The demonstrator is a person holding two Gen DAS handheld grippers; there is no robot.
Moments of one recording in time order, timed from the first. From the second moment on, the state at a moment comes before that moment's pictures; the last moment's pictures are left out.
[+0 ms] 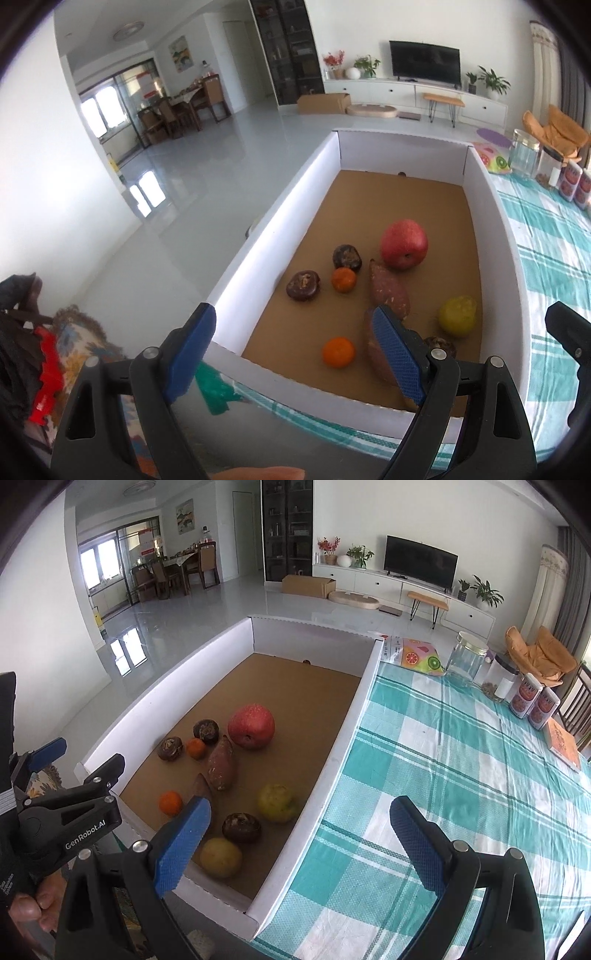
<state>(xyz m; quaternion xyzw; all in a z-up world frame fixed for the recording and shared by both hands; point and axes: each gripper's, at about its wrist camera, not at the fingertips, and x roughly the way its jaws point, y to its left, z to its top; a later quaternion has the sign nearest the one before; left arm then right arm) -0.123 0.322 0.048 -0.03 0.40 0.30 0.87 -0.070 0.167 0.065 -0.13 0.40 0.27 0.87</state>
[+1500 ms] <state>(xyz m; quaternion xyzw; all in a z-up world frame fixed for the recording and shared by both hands) -0.124 0.332 0.053 -0.08 0.41 0.25 0.87 -0.070 0.177 0.075 -0.11 0.42 0.28 0.85</state>
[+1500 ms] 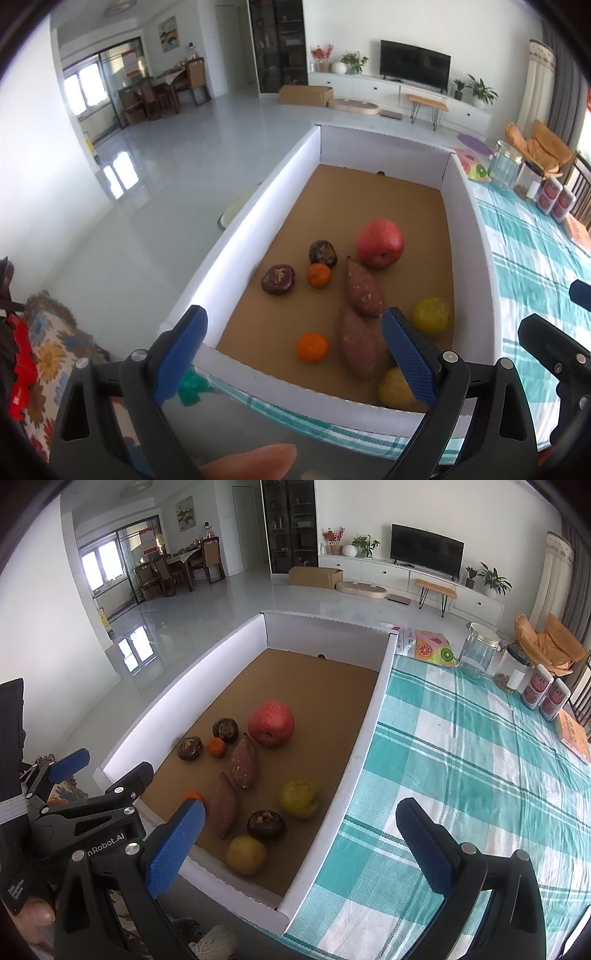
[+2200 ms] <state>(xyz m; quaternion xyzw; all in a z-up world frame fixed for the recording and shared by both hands) -0.122 0.330 0.051 -0.08 0.41 0.25 0.87 -0.066 0.181 0.069 -0.12 0.44 0.28 0.85</state>
